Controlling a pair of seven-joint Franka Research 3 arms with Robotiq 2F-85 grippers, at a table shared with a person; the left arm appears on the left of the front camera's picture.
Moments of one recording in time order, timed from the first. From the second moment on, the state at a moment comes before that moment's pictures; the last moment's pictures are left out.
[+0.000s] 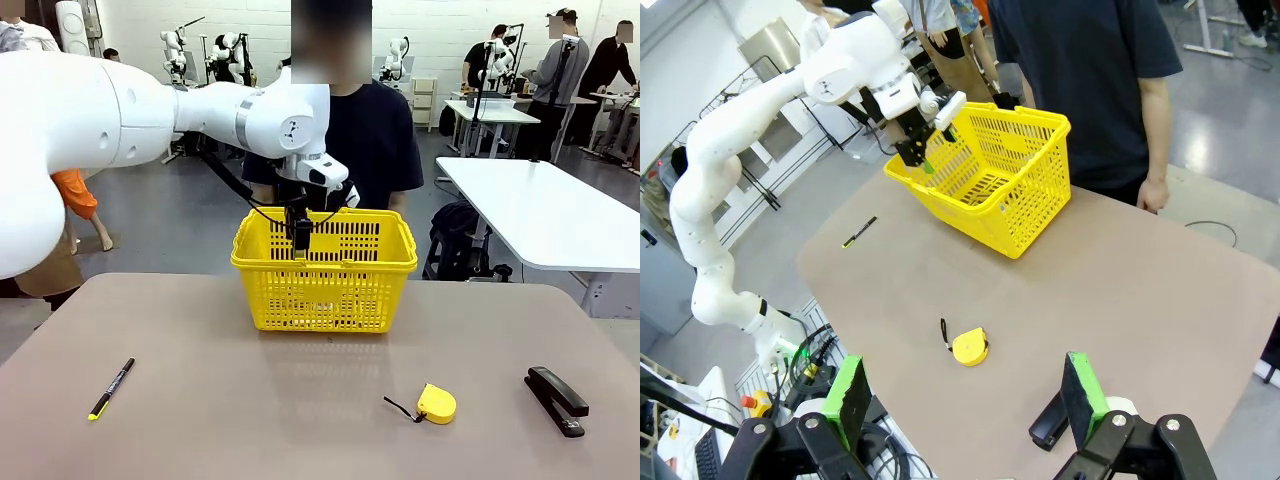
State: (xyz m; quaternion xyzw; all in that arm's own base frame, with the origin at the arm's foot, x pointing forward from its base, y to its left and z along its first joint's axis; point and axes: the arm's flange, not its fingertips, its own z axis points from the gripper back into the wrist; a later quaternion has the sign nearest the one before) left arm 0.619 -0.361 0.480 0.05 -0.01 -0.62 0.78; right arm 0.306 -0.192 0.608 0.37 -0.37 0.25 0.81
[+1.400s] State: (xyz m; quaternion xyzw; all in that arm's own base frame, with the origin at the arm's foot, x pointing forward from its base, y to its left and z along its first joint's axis) left arm 0.452 -0.206 0.544 0.05 -0.10 -0.49 0.86; right arm 0.306 -0.192 0.607 0.37 -0.37 0.25 0.81
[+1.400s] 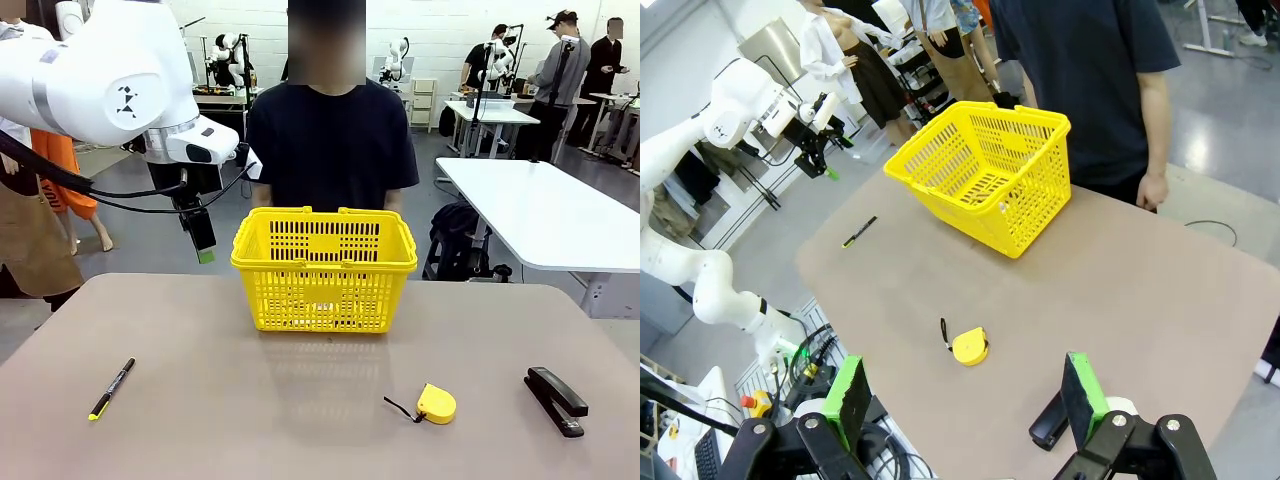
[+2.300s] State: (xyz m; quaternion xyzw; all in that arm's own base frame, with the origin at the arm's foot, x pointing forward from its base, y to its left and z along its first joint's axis) left arm 0.393 -0.105 0.622 -0.13 -0.28 -0.55 0.77; right arm 0.306 -0.192 0.607 0.37 -0.37 0.25 0.81
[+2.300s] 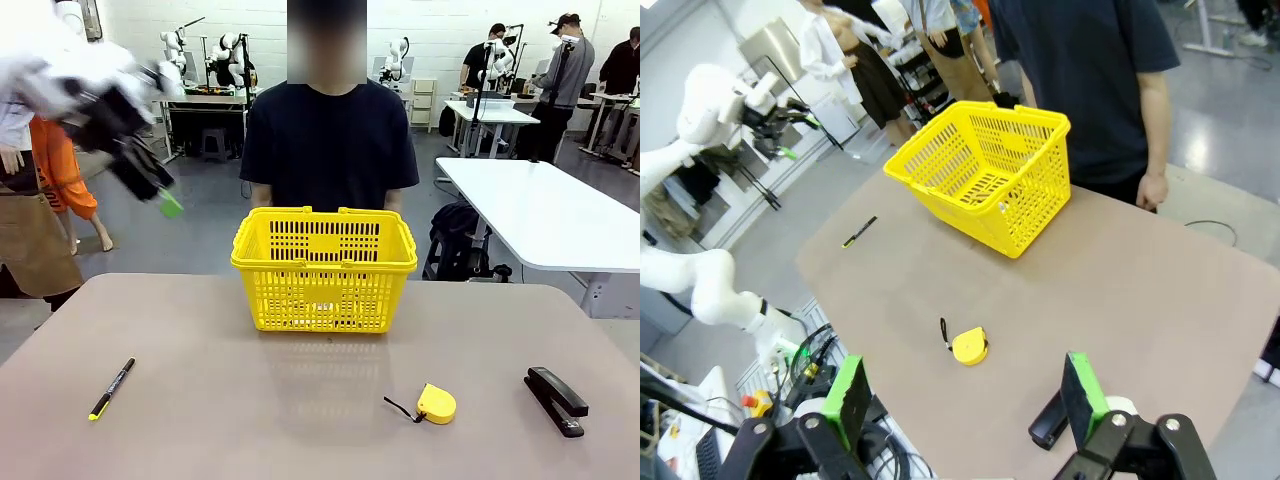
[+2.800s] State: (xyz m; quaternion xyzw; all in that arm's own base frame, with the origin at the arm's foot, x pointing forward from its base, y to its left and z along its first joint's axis) left arm 0.337 0.092 0.598 -0.28 -0.34 -0.58 0.69; right arm 0.306 -0.193 0.607 0.37 -0.37 0.25 0.81
